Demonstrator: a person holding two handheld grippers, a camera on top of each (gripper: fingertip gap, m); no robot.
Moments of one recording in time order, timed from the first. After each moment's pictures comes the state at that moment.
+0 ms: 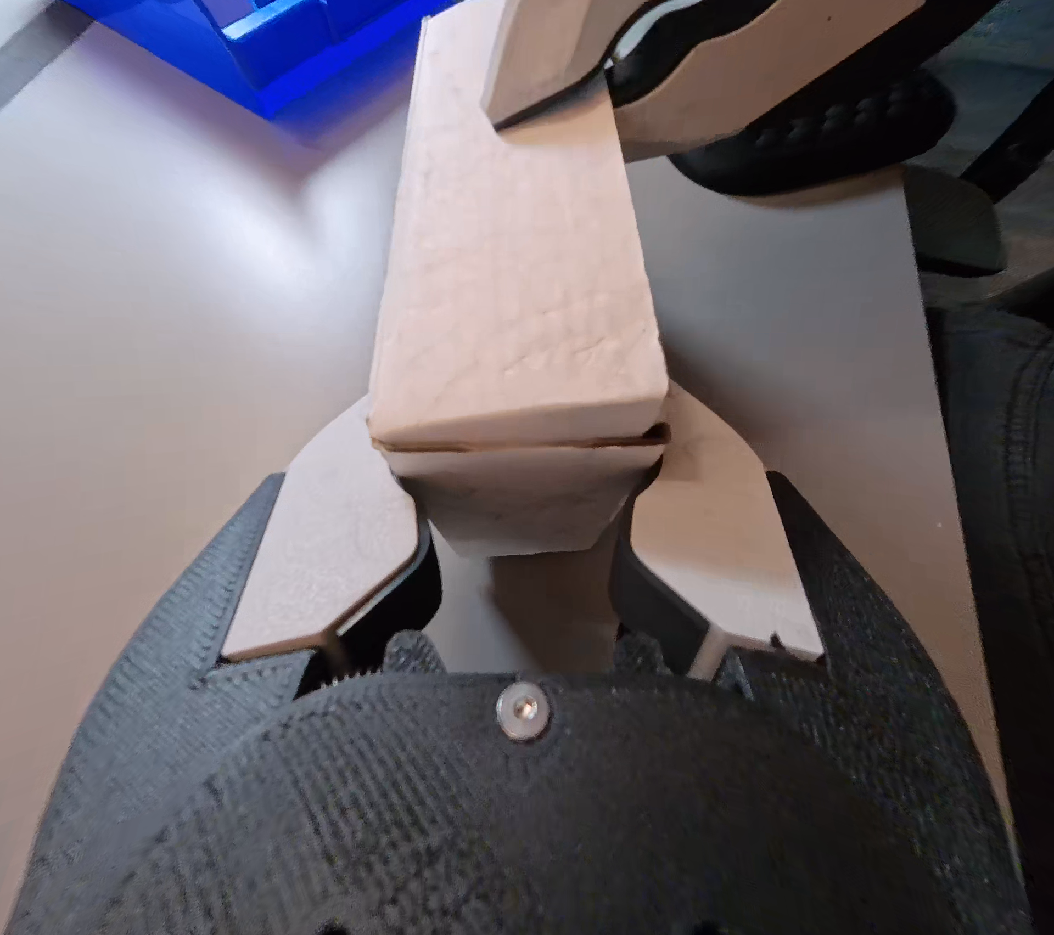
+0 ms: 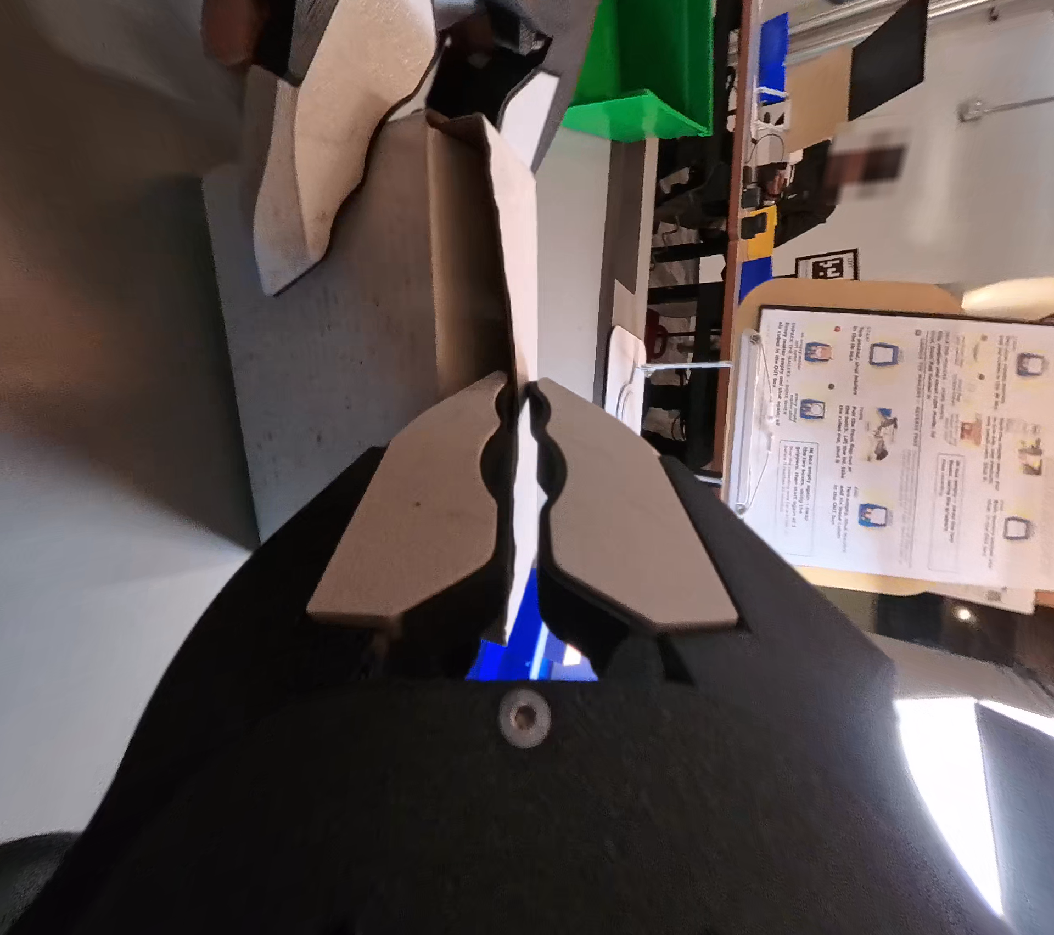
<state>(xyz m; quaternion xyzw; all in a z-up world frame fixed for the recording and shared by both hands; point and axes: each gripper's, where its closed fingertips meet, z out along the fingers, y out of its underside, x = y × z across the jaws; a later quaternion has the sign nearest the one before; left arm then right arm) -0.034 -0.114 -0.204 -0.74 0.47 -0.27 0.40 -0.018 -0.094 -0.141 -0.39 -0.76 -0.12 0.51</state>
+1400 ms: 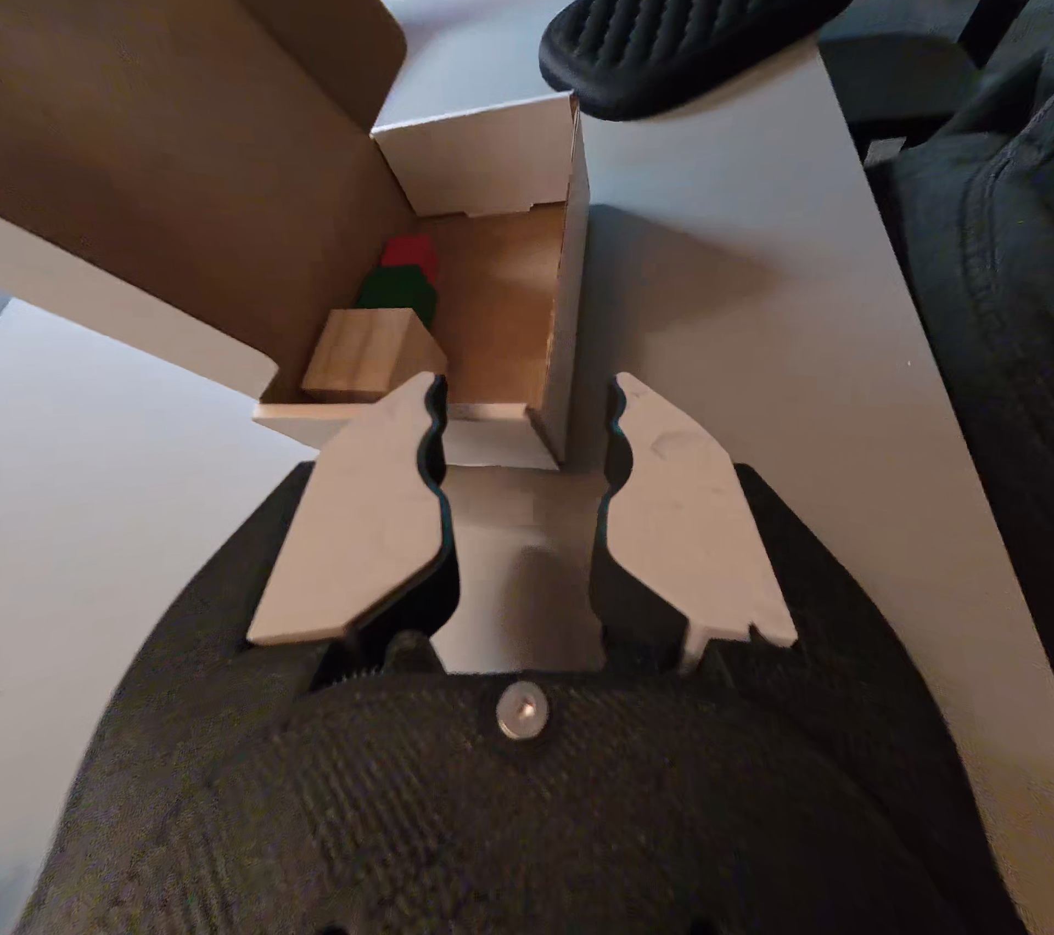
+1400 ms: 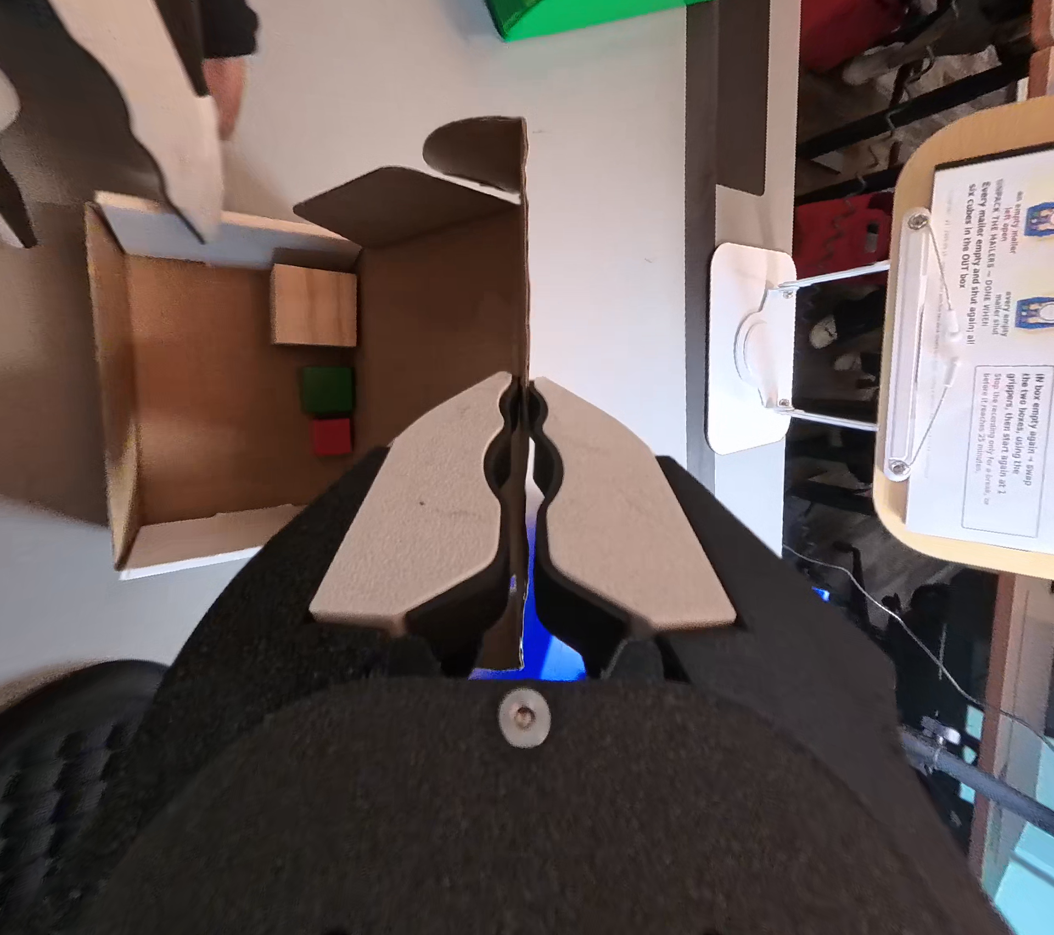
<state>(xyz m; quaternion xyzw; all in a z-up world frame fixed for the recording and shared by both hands) -0.050 -0.156 -0.213 -0.65 0.57 -0.22 0.45 -0.022 -0.031 -0.089 -0.55 -0.75 0.00 0.36</state>
